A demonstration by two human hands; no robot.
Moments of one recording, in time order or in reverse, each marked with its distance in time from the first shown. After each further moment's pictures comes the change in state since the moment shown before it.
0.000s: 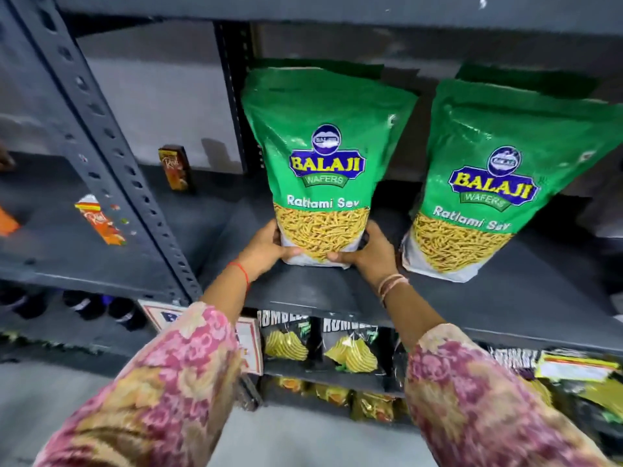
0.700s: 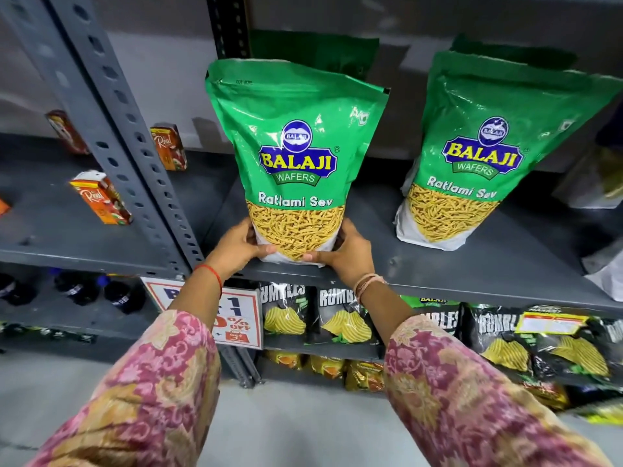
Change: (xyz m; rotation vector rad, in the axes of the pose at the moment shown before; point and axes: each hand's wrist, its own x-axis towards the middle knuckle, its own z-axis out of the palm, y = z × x) left_hand -0.043 -0.026 -0.036 0.065 -0.017 -0.027; right_hand -0.053 0.005 0.034 -0.128 -0.017 -0.059
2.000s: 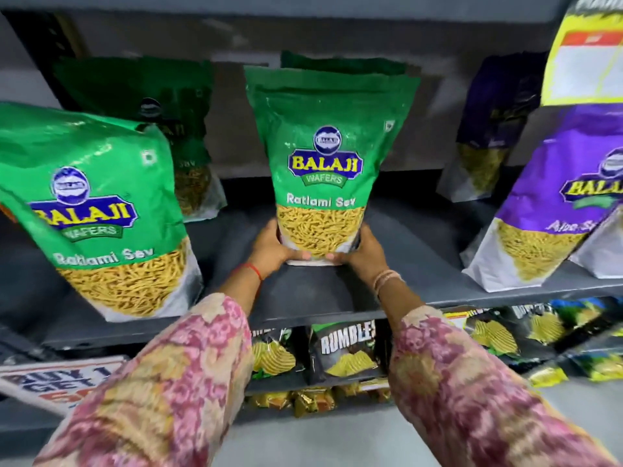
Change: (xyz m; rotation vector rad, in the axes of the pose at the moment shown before) left_hand 0.097 0.058 0.238 -0.039 -0.099 0.098; right_hand 0.036 0.088 -0.210 0.088 0.227 0.069
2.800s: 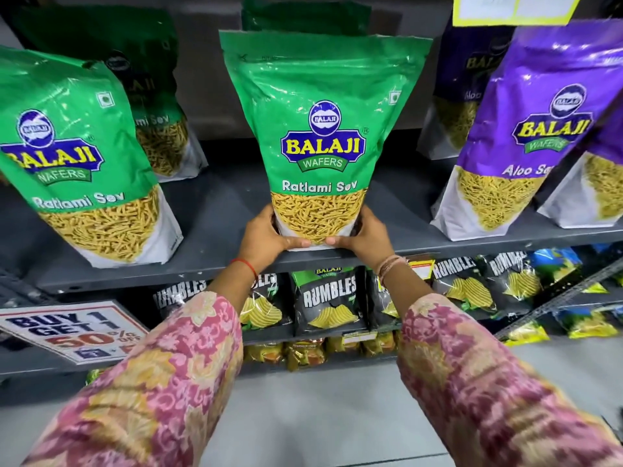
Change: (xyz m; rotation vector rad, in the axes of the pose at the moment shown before) left_hand -0.072 -0.004 0.042 0.180 0.059 0.087; right_hand -0.059 0.017 -0.053 -0.078 -0.068 -0.041
